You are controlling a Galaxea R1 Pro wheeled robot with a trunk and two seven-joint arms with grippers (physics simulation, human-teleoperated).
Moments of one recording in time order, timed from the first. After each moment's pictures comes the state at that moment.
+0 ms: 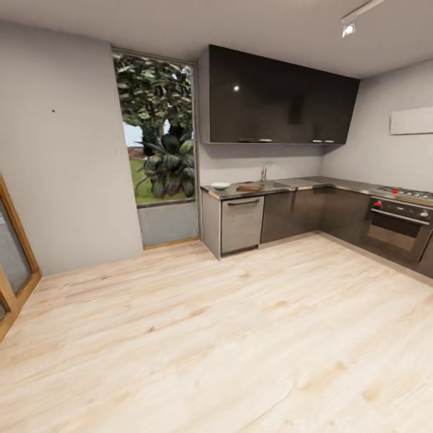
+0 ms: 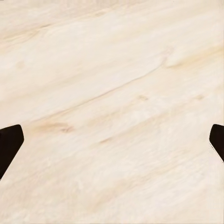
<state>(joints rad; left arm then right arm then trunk) 0.00 0.02 0.01 -0.39 0.00 -0.34 0.09 -0.01 0.02 0.01 -0.51 0.00 -0.35 -0.05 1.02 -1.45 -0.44</state>
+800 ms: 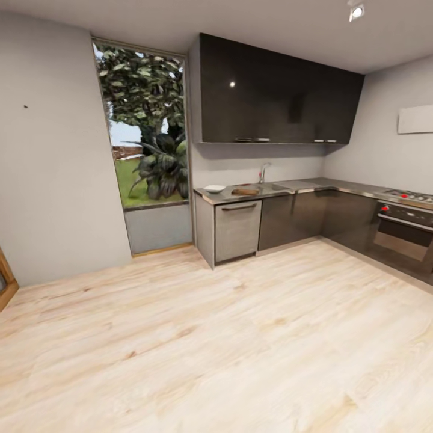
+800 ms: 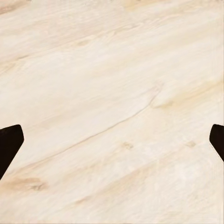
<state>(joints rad) 0.00 0.02 0.01 -0.39 0.00 -0.34 0.09 -0.01 0.02 0.01 -0.51 0.00 -0.35 -0.05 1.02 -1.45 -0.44</state>
